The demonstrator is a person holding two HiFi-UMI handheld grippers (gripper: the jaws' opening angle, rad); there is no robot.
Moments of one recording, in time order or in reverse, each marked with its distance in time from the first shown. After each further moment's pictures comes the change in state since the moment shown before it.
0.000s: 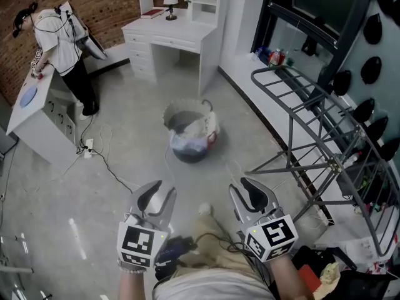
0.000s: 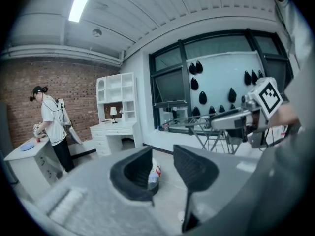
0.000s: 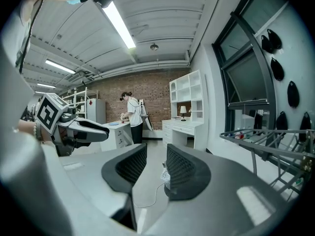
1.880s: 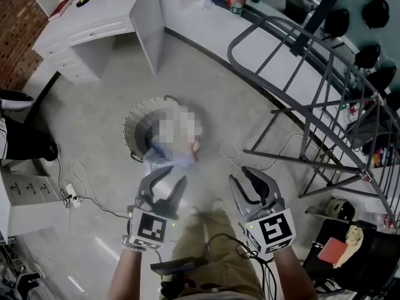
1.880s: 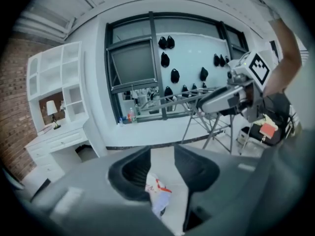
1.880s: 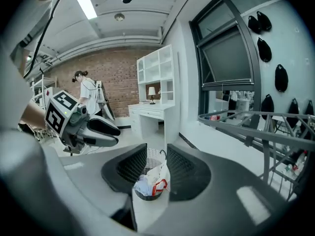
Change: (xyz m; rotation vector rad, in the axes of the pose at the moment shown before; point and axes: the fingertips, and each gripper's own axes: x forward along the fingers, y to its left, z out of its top) left arm 0.419 0.097 -0.052 0.268 0.132 -0.545; right arm 0.266 -0.243 -0.065 0.122 0.186 -0.322
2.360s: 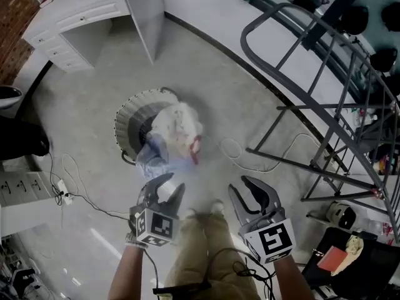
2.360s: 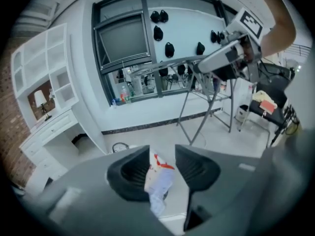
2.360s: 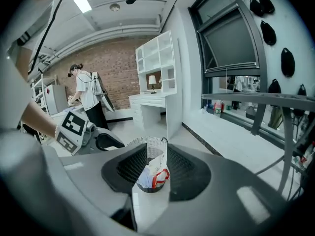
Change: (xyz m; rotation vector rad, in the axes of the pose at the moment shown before) left arm 0.090 0.000 -0.147 0.058 0.210 -0.054; right arm 0.069 -0.017 -0.074 0.029 0.102 0.037
